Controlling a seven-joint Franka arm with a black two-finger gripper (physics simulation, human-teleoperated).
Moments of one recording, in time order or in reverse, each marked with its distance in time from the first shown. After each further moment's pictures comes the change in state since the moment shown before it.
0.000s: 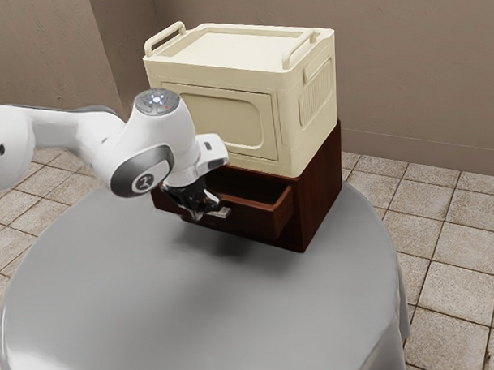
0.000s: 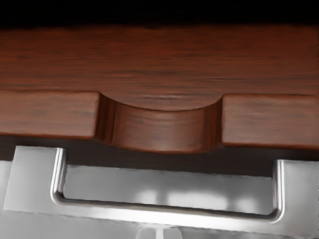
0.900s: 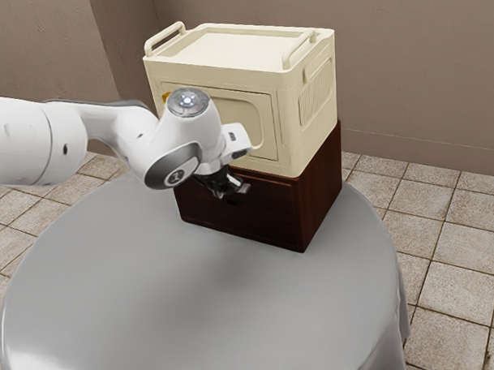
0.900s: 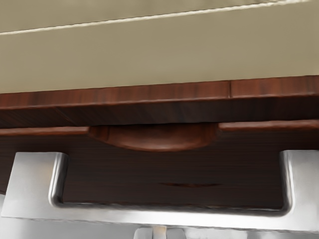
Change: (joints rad) arm 0.044 0.228 -0.011 0.219 0.043 0.105 0.002
